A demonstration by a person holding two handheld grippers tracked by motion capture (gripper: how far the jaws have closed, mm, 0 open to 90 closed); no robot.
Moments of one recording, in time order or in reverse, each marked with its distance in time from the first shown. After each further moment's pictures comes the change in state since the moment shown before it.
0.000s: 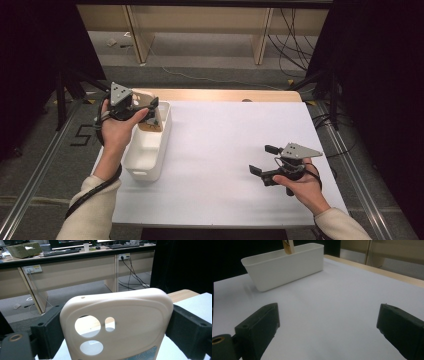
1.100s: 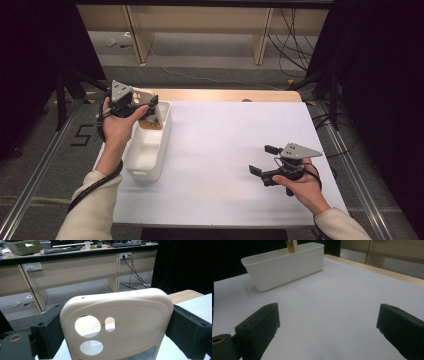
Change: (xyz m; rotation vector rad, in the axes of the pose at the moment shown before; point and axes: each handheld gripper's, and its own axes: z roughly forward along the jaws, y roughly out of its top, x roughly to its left) left arm 0.008 -0.003 0.014 0.011 0.003 -0.012; right arm 0.000 -0.001 0.000 0.001 0.002 0.003
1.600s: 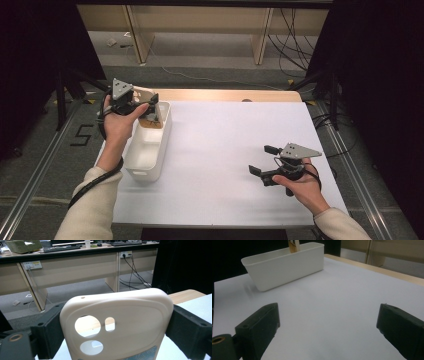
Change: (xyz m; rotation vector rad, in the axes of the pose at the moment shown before) left arm 0.004 0.001 0.008 0.011 0.000 -0.004; right arm 0.000 0.000 0.001 0.000 0.001 0.006
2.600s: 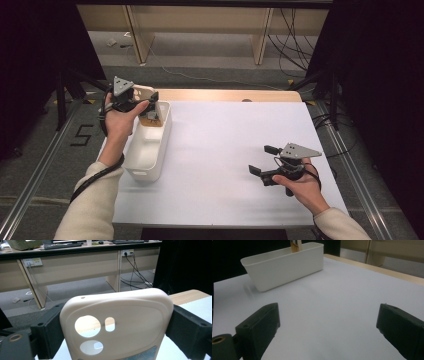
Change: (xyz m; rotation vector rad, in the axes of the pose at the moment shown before) left arm 0.005 -0.001 0.012 0.014 0.006 -0.016; right arm 0.000 0.000 0.000 -0.003 -0.001 0.004
